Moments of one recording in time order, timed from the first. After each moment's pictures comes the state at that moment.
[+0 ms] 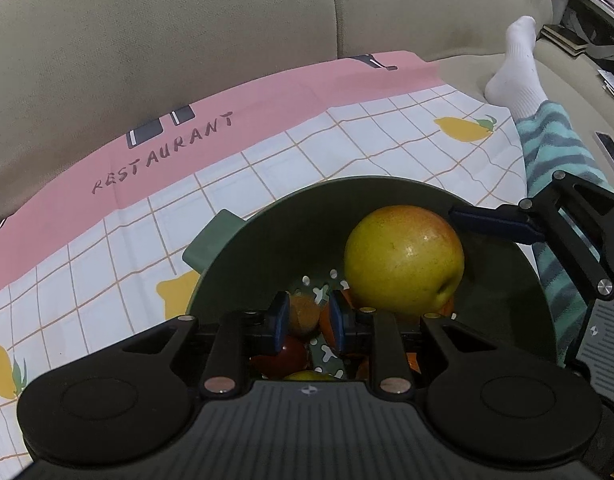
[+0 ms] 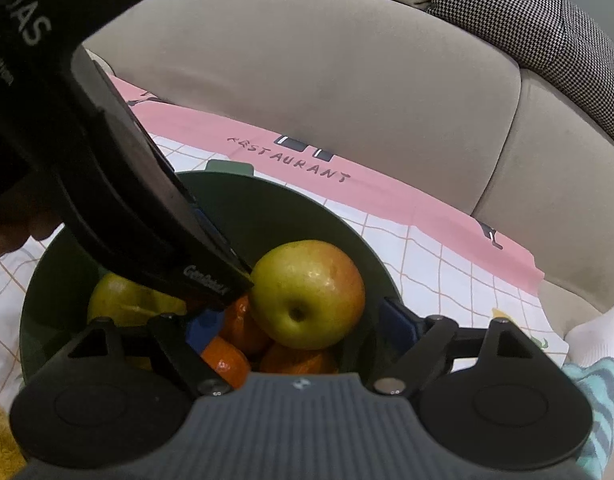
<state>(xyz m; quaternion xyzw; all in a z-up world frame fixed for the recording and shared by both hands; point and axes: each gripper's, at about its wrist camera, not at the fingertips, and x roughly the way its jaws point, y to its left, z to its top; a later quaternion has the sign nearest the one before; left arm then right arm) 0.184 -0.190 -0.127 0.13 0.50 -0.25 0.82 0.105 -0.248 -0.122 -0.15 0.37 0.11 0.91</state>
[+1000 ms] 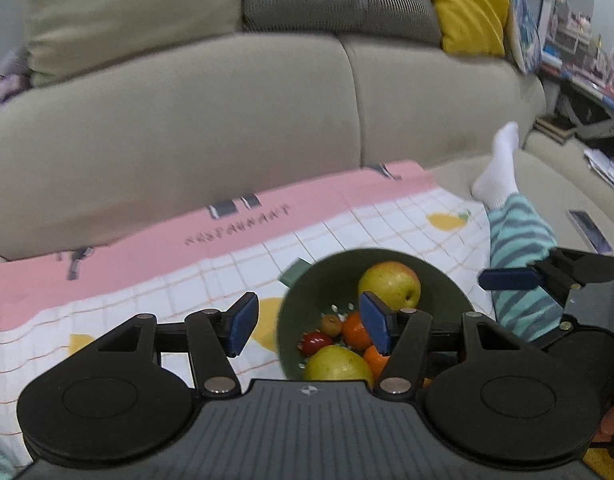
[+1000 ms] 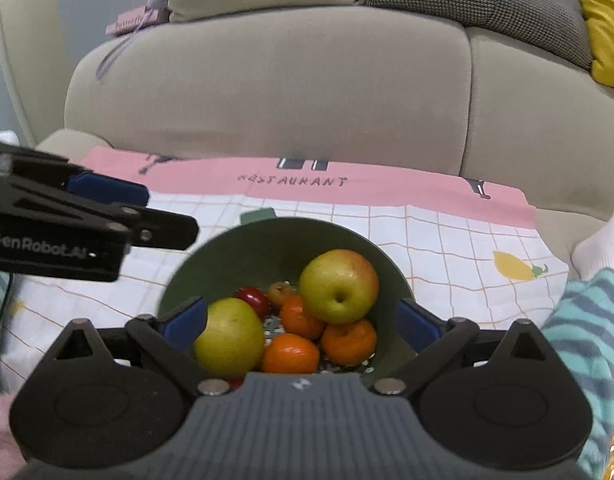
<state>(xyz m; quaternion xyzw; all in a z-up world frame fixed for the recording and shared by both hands) 0.102 -0.114 -0.021 0.07 0.37 -0.22 0.90 0.077 -0.255 -0.049 0.01 0.40 0.08 0.91</state>
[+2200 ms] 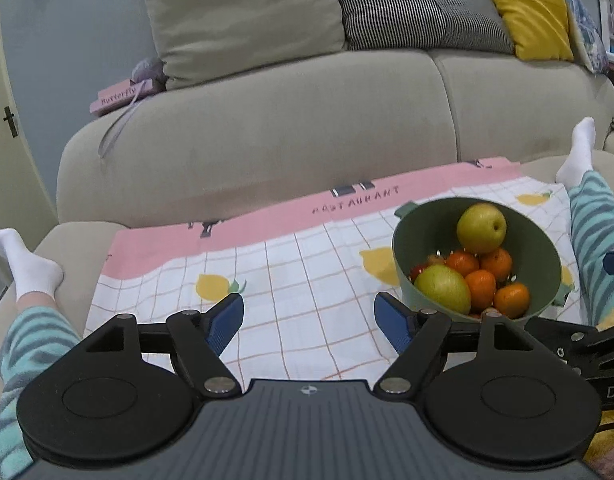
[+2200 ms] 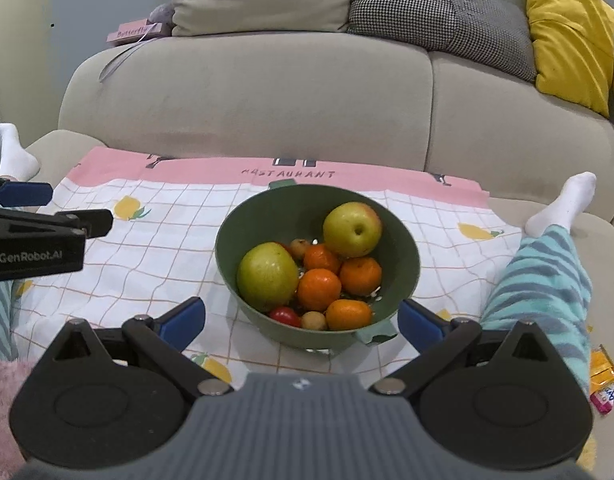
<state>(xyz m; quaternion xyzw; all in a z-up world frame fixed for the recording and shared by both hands) 0.001 -0.055 -0.048 0.11 0.32 -0.07 0.94 -0.034 -0.201 -0.043 -0.02 0.37 0.01 0.93</state>
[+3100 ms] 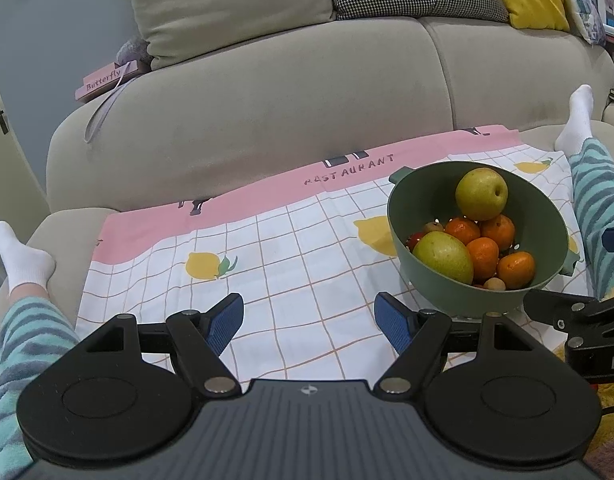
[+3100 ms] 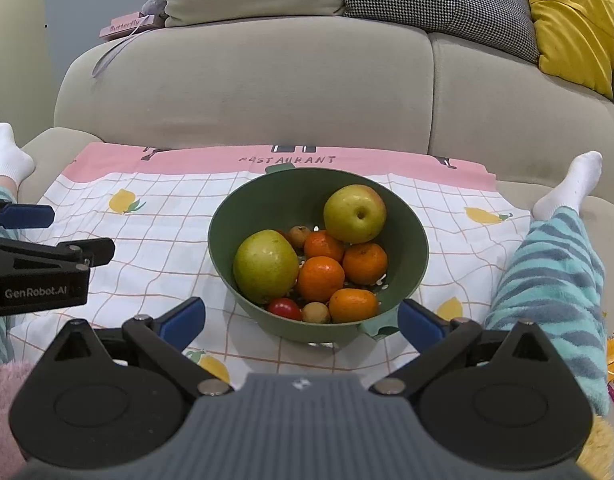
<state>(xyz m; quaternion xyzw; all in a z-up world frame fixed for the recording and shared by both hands) 0.008 -0.061 -0.063 0.13 0.35 -0.08 0.93 -0.024 -0.205 -0.057 0.00 0.38 0.01 0.93</state>
